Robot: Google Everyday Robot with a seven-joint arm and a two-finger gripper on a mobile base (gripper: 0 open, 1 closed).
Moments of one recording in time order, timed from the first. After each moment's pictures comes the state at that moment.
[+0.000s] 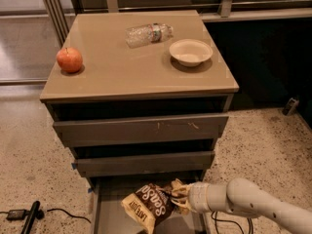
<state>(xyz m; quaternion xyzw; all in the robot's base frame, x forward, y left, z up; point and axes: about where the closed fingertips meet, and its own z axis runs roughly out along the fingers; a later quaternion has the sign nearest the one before) 0.447 -0.072 0.449 -0.63 0.63 0.19 0.41</state>
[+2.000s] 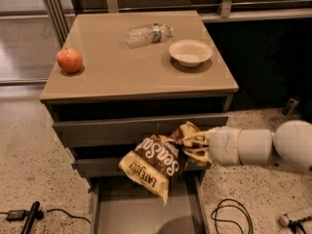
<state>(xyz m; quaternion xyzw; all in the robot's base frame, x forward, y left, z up) 0.467 -0.093 0.743 -0.70 0.51 0.07 0.50</state>
